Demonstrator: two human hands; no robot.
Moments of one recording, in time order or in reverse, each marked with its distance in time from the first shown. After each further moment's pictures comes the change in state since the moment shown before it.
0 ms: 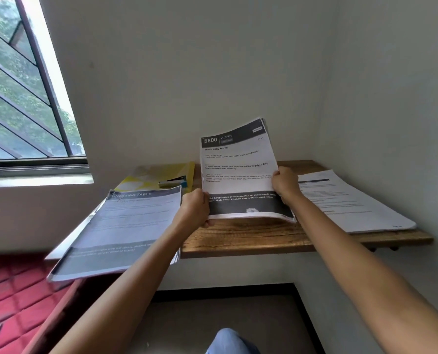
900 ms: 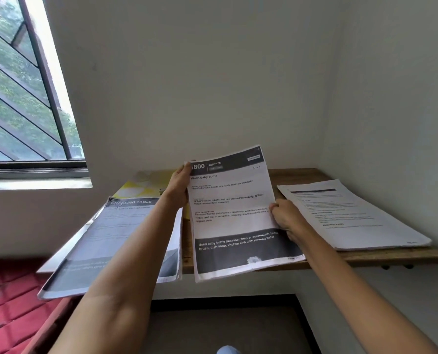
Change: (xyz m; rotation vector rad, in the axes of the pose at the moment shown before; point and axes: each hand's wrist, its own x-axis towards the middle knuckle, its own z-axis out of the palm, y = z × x) left_hand 0.100 -0.023 -0.031 -1.027 0.031 -0.138; right_hand -0.044 0.016 0.010 0.041 -0.220 0.079
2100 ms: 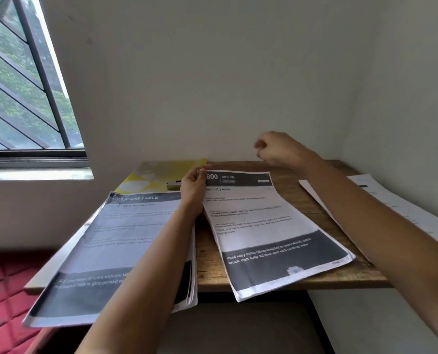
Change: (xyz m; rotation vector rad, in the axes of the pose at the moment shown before) left_hand 0.031 -0.048 -0.009 0.114 0.167 0.180; right_hand 0.063 -0.127 0.002 -0.552 -0.146 -0.390
